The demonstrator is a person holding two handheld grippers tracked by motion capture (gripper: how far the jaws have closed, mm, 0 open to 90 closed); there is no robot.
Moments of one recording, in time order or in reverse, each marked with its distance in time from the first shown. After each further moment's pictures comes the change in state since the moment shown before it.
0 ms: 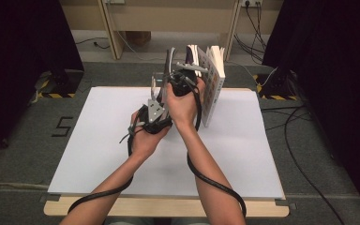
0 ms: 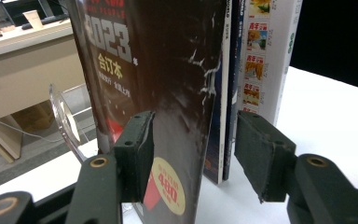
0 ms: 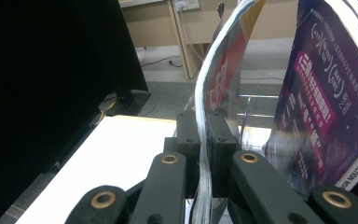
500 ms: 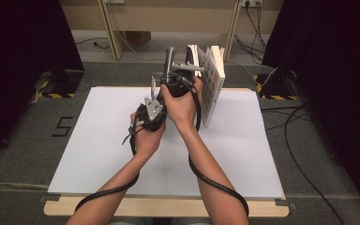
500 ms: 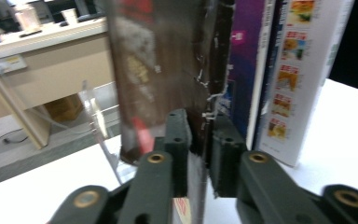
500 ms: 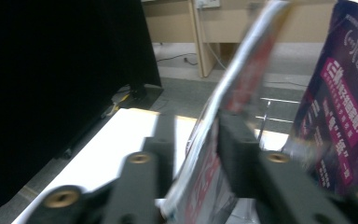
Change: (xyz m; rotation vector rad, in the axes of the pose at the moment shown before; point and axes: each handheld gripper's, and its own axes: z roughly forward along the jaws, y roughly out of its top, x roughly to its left) left arm 0.003 0.000 0.000 -0.017 0.132 -0.064; right arm 0.008 0.001 -0.003 0.016 0.069 -0.061
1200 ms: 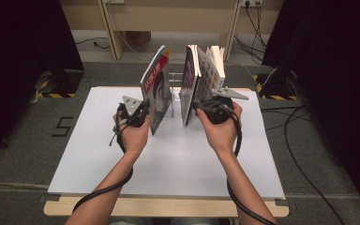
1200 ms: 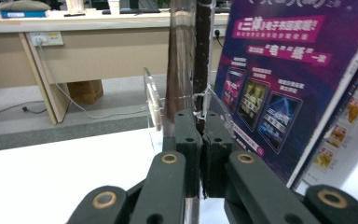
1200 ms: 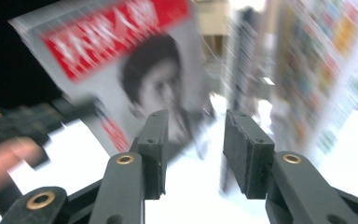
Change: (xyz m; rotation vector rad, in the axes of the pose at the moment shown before) left arm 0.043 -0.010 -0.008 -0.038 0.097 -0.209; right arm -0.076 -0.061 -0.082 0.013 0.006 -0.005
